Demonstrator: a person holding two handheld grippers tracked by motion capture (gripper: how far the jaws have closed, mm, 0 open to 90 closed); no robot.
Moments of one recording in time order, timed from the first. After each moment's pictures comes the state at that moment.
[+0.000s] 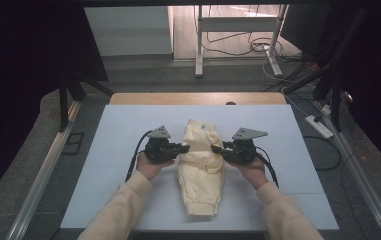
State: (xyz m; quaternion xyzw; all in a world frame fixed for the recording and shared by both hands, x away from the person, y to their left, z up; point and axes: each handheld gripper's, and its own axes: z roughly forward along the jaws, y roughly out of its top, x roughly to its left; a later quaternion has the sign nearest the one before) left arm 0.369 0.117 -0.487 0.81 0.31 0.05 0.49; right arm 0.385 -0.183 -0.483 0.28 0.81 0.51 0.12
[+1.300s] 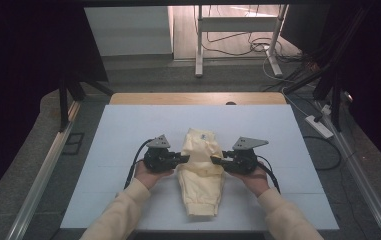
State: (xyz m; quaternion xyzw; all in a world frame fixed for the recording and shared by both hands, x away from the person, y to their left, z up) left arm 0.345 0.116 -0.495 0.82 0.30 0.04 0.49; right arm 0.360 -0.186 -0.490 0.26 0.82 0.50 0.09
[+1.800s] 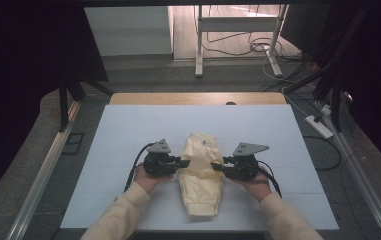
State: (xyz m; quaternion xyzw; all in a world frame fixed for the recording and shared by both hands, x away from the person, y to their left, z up) left arm 0.333 0.114 -0.497 0.83 0.29 0.04 0.48; right arm 0.345 -0.189 -0.493 0.25 0.83 0.49 0.08
